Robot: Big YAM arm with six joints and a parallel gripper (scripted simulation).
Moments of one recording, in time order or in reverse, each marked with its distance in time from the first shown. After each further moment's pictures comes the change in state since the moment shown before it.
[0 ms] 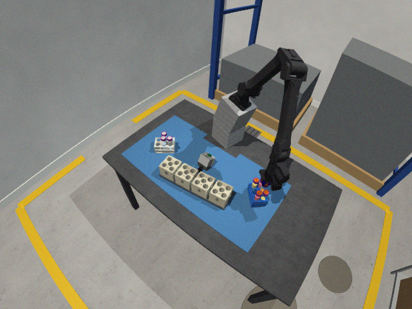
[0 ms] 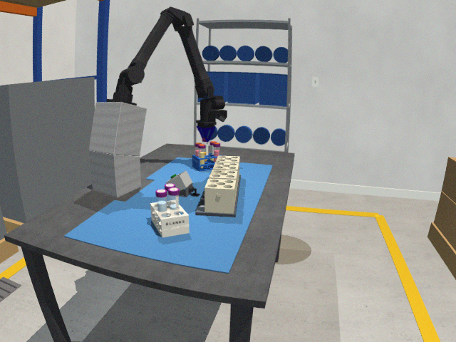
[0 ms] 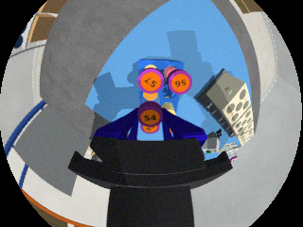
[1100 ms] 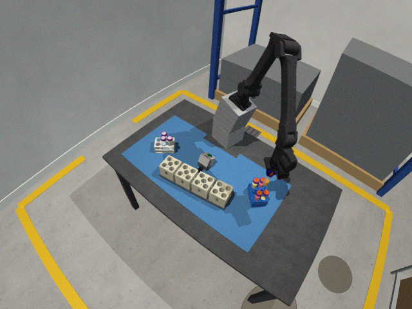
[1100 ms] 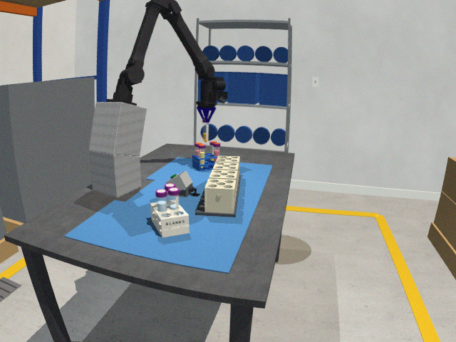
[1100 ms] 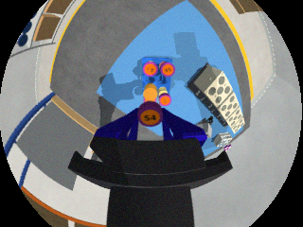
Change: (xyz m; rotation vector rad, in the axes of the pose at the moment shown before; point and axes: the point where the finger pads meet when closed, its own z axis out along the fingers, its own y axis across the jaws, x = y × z) arm 0.000 0.000 -0.096 0.003 0.005 0.000
